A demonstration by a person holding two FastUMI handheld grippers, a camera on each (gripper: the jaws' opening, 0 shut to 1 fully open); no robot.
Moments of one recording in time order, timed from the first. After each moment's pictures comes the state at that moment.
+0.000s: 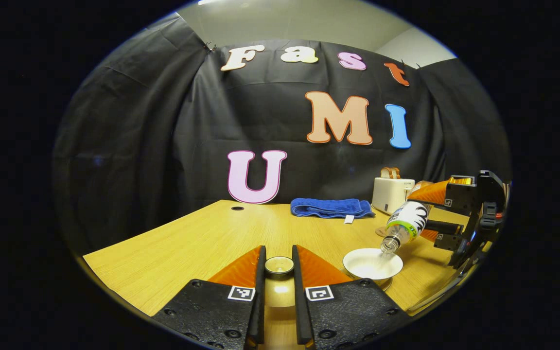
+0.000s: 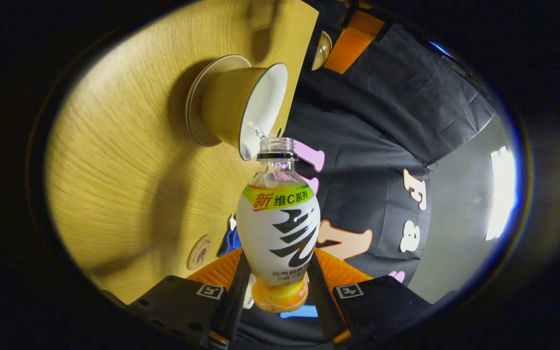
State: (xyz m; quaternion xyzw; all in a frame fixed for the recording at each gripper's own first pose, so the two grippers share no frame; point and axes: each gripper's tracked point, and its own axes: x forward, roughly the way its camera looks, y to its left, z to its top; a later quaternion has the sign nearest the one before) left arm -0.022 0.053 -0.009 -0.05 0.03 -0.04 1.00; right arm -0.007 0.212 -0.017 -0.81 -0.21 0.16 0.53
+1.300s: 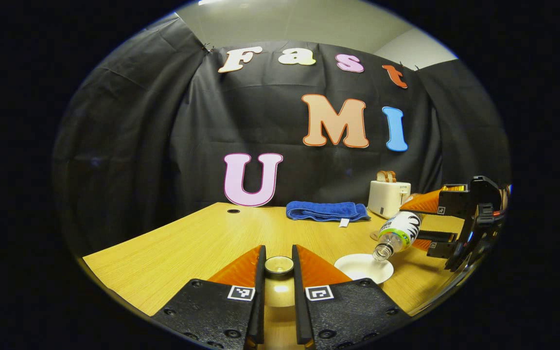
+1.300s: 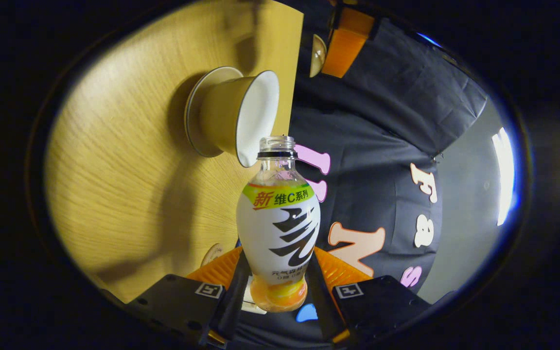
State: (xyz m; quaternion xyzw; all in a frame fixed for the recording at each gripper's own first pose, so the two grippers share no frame) left arm -0.021 0.040 0.003 -0.05 0.02 -0.05 1.00; right arm -0.005 0.204 -0.028 -0.75 -0.17 0.21 0.60
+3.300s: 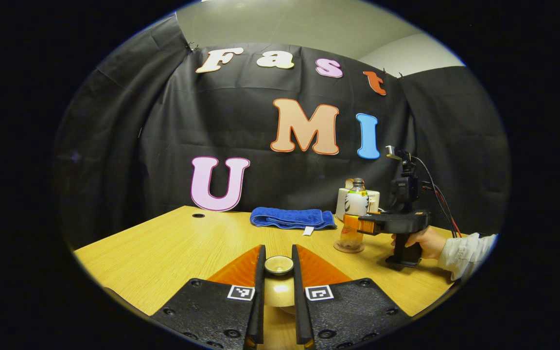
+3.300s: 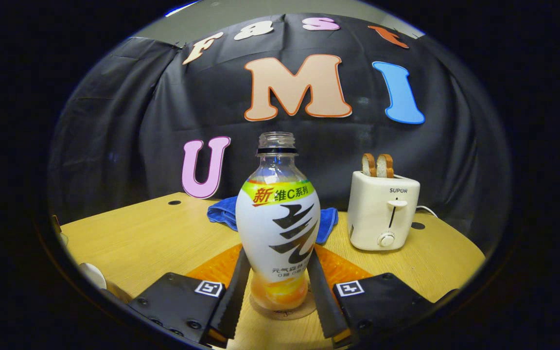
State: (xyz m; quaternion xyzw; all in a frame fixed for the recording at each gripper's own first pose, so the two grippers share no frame) left arm -0.020 -0.025 0.026 -0.06 0.01 -0.13 0.99; right arm 0.163 0.135 -0.036 -0.02 0.08 0.13 0.99
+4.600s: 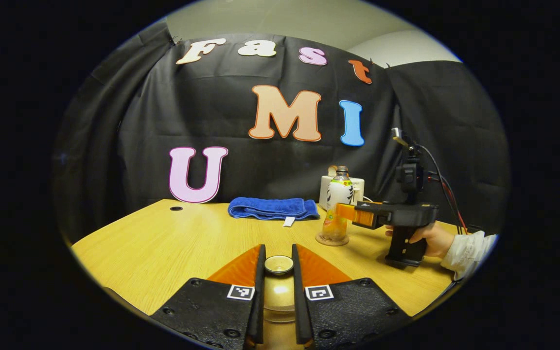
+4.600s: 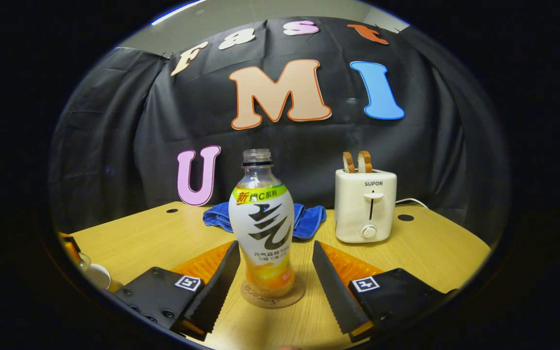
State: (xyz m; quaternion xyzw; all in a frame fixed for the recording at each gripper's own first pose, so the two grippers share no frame) left arm -0.005 -0.074 0.006 -0.05 0.04 -0.17 0.98; right arm 0.127 0.102 -0.025 0.01 0.07 0.12 0.99
